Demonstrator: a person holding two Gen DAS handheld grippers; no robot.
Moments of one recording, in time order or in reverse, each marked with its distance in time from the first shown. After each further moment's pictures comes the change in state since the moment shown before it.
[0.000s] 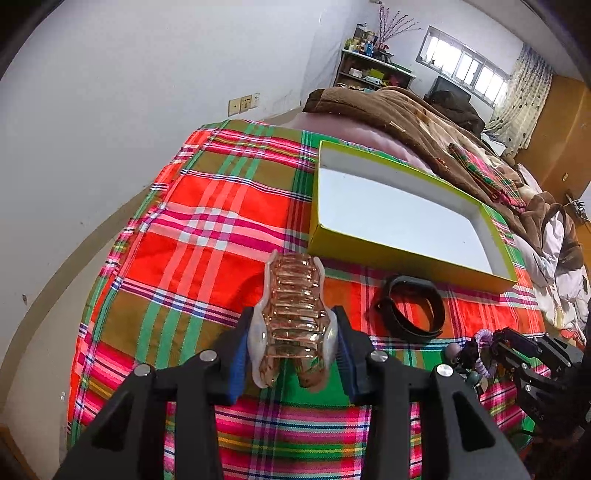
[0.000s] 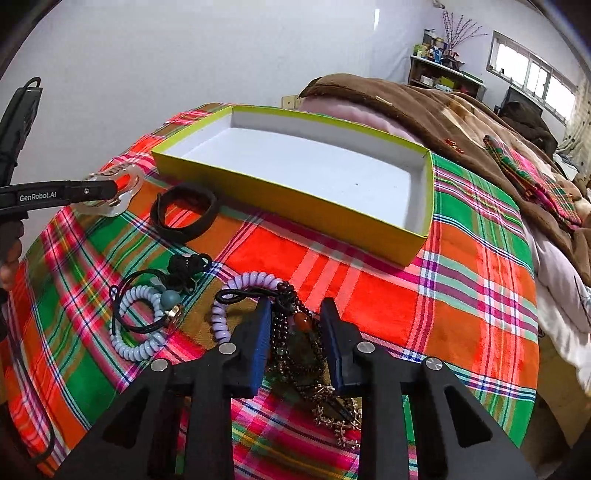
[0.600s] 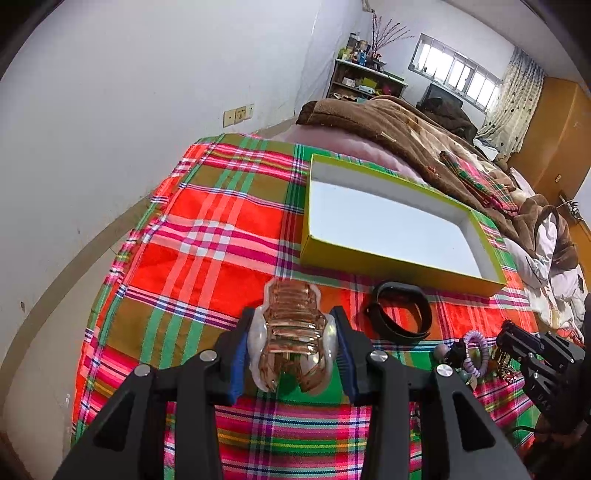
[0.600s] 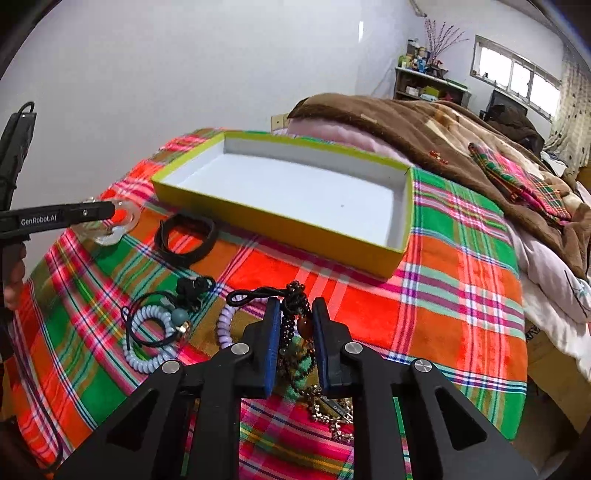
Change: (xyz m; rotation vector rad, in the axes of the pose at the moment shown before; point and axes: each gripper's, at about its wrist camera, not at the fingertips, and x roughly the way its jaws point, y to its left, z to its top) left arm -0.016 -0.001 0.000 0.010 -0.048 -0.018; right arm -0.027 -0.001 0.004 0.049 -0.086 -0.031
